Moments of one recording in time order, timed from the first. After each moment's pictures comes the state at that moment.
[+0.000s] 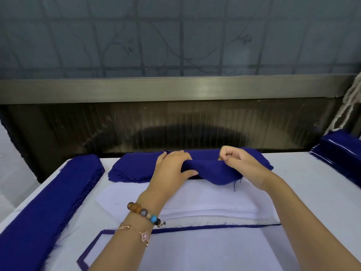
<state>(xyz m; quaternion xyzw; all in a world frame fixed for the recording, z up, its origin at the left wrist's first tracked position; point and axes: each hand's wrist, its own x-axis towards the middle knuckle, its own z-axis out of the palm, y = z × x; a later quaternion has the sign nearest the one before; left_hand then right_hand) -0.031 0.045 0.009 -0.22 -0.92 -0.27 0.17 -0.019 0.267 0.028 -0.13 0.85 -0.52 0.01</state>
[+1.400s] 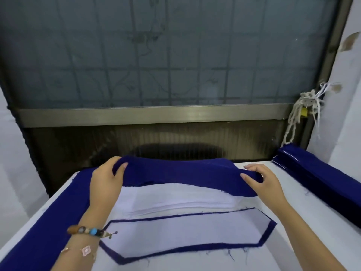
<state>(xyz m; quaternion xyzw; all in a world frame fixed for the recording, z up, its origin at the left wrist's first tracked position) 0.056 -0.058 0.049 -0.04 -0.85 -0.38 0.35 0.081 0.350 0.011 0.00 0.84 -0.45 -0.31</state>
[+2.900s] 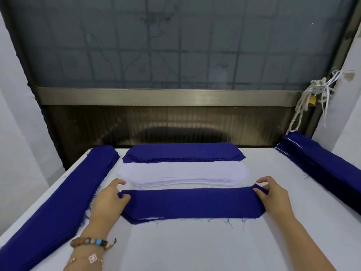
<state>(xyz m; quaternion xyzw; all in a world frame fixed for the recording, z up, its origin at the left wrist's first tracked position) 0.125 -0.084 -0.025 0.10 -0.93 -0.32 0.14 0.134 0.352 -0.045 0.15 0.89 -0.39 -0.20</state>
